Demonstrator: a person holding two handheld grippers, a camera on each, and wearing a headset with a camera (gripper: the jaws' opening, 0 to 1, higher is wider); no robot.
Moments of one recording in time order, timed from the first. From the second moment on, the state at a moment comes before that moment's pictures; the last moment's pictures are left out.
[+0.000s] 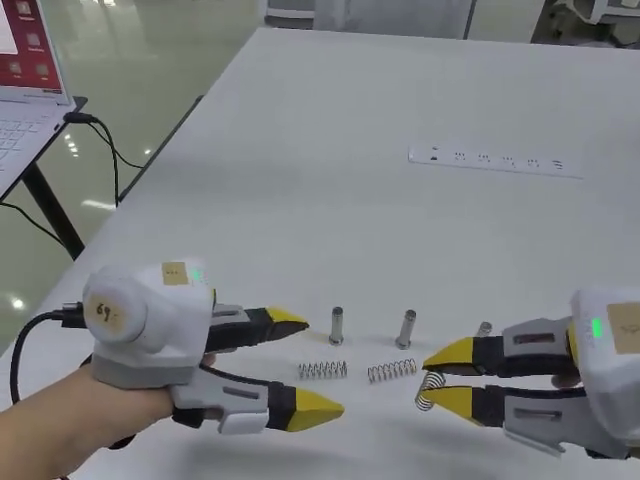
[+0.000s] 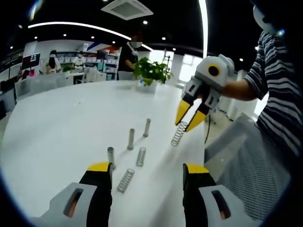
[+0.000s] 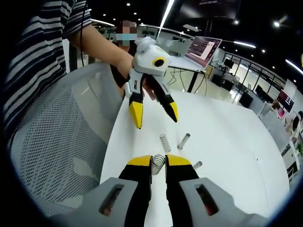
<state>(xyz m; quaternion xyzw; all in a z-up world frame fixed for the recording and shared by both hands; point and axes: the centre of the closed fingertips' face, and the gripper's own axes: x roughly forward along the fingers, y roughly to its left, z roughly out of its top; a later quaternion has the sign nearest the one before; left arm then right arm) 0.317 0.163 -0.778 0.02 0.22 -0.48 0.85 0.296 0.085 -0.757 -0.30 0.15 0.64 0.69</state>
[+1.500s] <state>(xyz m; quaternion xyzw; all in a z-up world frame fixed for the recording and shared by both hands) 0.322 0.188 -0.766 0.02 0.21 -0.46 0.86 0.323 0.048 -0.766 -0.30 0.18 0.60 0.73</state>
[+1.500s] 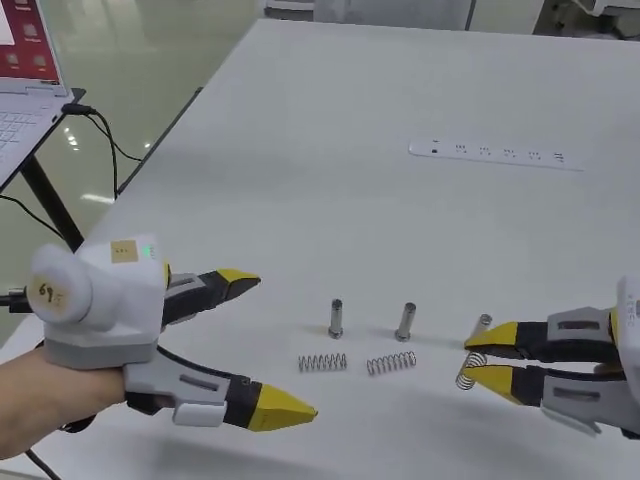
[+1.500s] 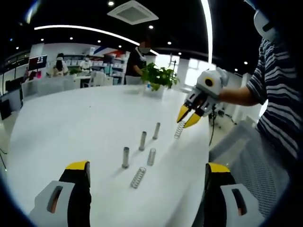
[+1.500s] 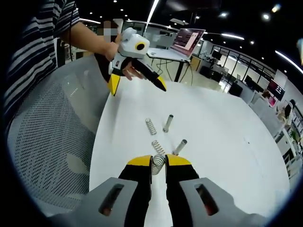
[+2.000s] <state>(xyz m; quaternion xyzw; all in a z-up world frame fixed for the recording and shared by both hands) 0.321 0.190 -0.768 0.02 0.22 -0.46 0.86 0.354 0.033 -0.753 -0.29 0.17 0.56 0.76</state>
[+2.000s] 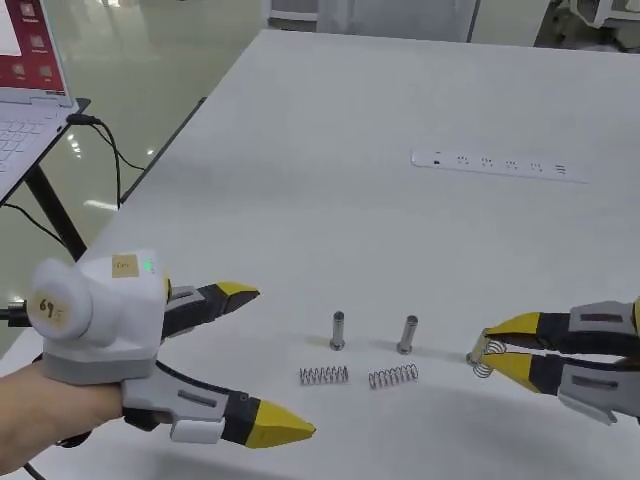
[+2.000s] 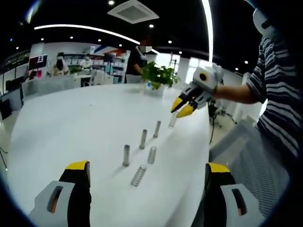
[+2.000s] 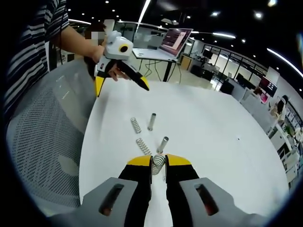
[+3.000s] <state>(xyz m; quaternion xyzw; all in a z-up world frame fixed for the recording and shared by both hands) 0.318 0.195 -0.769 0.02 0.22 -0.45 0.86 0.395 0.020 -0.749 -0.27 0.18 0.52 0.79</state>
